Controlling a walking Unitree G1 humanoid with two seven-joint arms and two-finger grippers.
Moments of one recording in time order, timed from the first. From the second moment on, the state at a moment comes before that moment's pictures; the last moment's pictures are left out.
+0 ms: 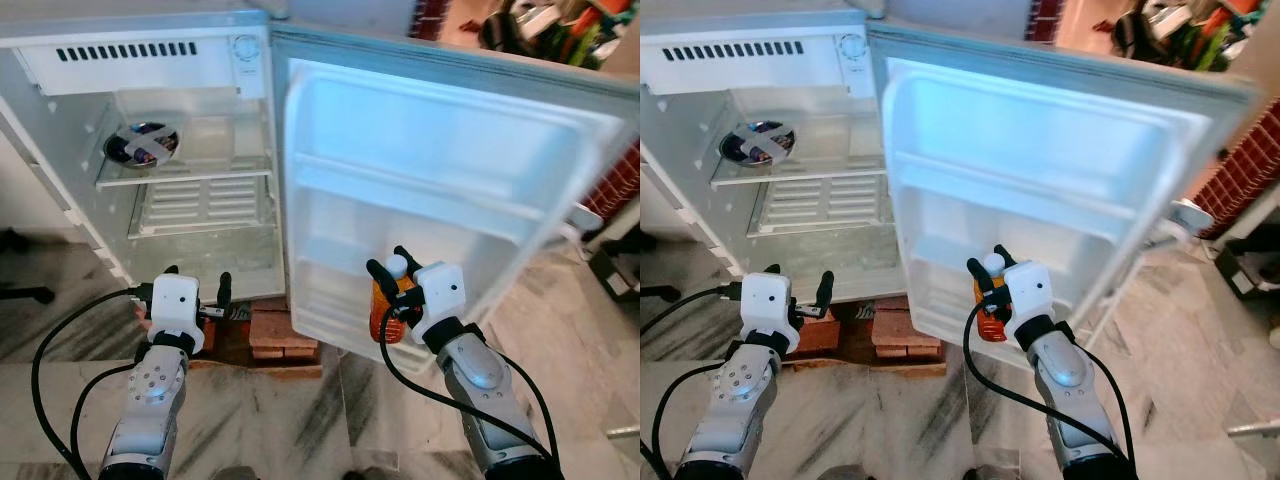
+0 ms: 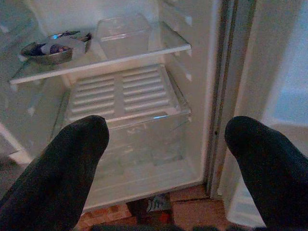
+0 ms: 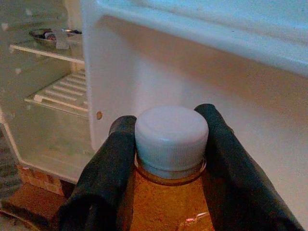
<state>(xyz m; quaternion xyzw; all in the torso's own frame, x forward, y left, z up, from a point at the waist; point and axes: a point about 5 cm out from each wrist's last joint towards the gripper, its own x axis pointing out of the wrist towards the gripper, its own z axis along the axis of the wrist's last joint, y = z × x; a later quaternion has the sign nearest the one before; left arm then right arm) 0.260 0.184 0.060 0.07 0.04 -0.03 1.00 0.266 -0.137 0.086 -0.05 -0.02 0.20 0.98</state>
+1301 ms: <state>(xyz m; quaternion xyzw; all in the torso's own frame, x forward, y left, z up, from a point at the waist) 0.249 0.183 0.051 0.06 0.06 -0.02 1.00 0.258 -0.141 0.075 -0.01 -0.01 0.19 0.98</state>
